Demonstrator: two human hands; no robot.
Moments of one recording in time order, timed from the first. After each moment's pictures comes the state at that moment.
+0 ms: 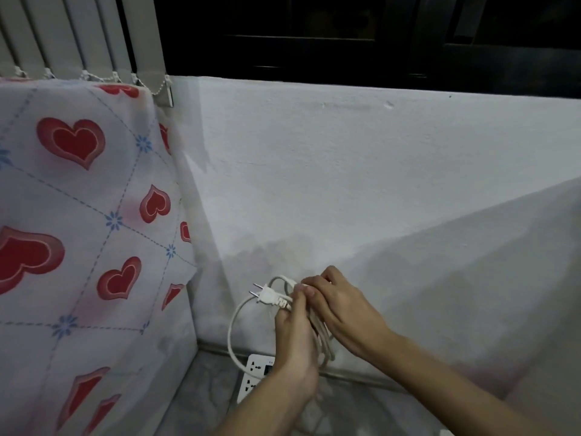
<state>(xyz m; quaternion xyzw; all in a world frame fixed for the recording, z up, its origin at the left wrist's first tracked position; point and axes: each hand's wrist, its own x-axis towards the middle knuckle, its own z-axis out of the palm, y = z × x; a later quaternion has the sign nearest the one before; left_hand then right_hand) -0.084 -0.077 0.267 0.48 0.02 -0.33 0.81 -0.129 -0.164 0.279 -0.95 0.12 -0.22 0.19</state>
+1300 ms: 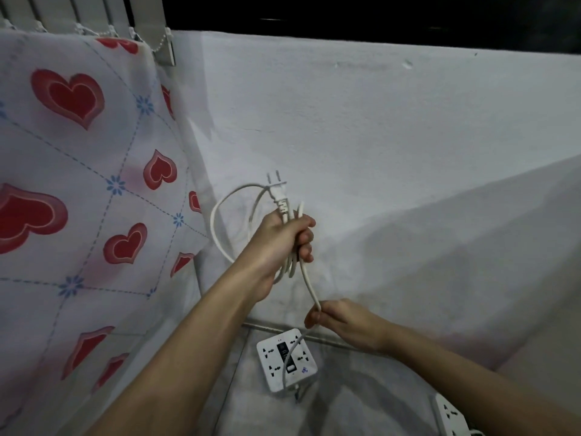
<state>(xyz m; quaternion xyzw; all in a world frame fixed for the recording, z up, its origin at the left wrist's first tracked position) -0.022 -0.053 0.328 0.57 -0.29 -0.33 0.70 -0.132 -0.183 0.209 -0.95 0.09 0.03 0.30</state>
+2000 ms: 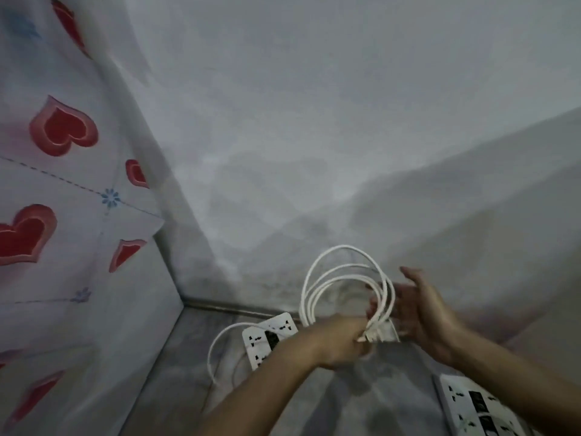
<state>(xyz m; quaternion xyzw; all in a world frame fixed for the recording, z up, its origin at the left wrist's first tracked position) -0.073 -0.136 0.158 0.68 -0.66 -0.26 0.19 -0.185 -0.264 0.162 -0.48 0.38 -0.13 0.78</state>
